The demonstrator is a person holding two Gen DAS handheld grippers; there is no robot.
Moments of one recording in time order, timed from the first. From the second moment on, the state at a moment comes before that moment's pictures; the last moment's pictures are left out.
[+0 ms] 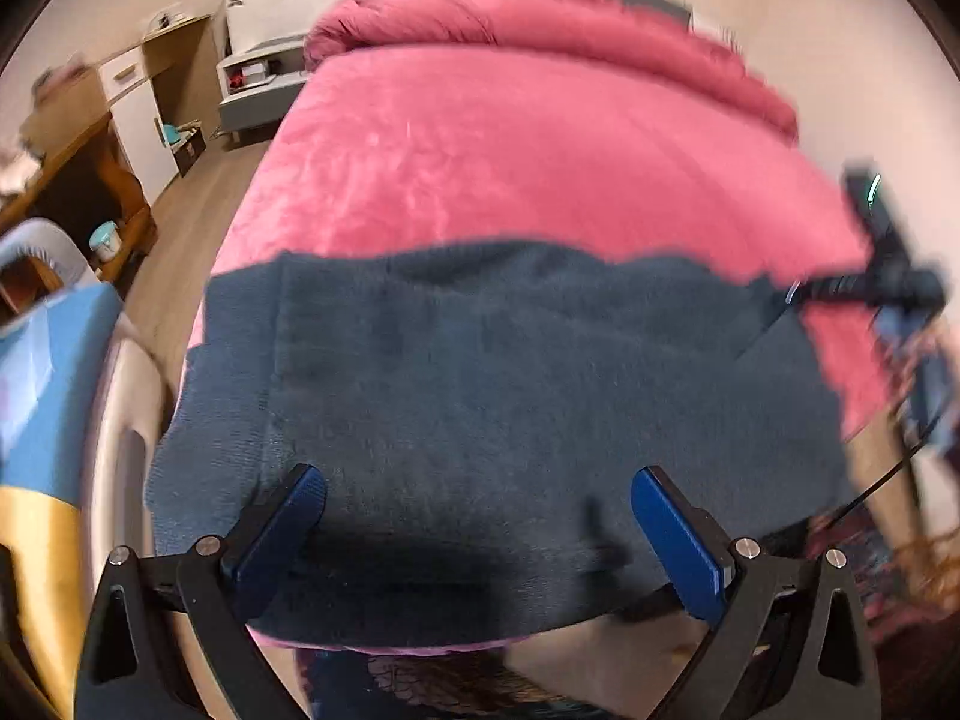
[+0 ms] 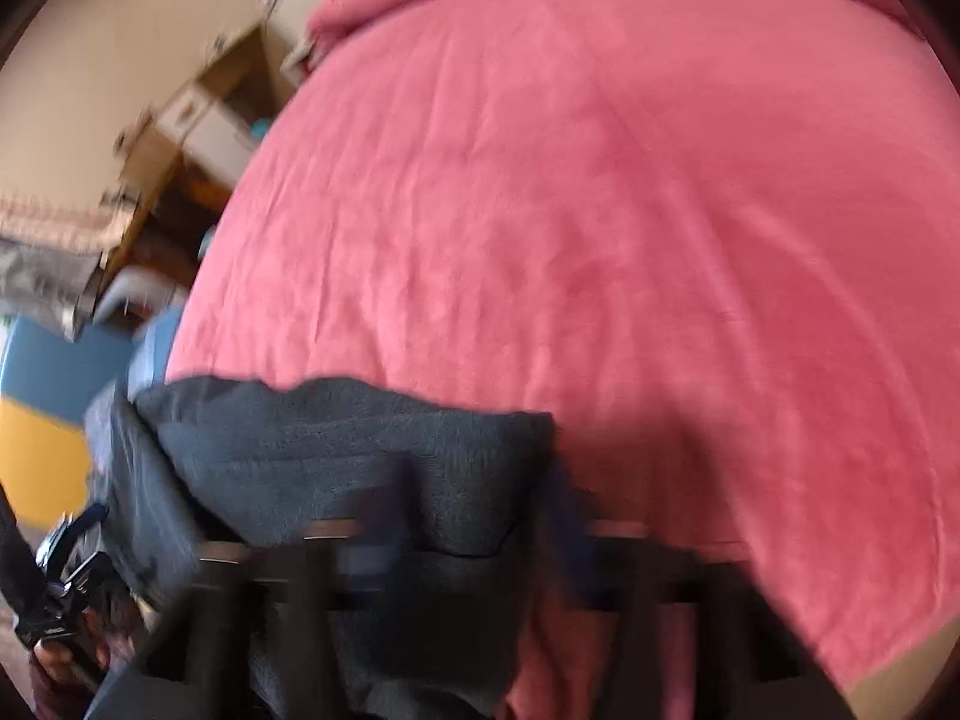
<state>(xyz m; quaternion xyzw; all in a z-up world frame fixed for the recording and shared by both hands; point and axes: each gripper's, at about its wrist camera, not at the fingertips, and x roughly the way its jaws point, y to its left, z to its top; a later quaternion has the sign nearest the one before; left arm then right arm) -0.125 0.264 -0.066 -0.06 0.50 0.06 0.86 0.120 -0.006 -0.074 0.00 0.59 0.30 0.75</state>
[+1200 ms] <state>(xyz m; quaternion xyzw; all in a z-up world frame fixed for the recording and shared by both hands) -0.111 0.391 -0.047 -0.17 0.46 0.10 0.86 0.101 0.030 -0.036 -0.17 0.55 0.38 0.73</state>
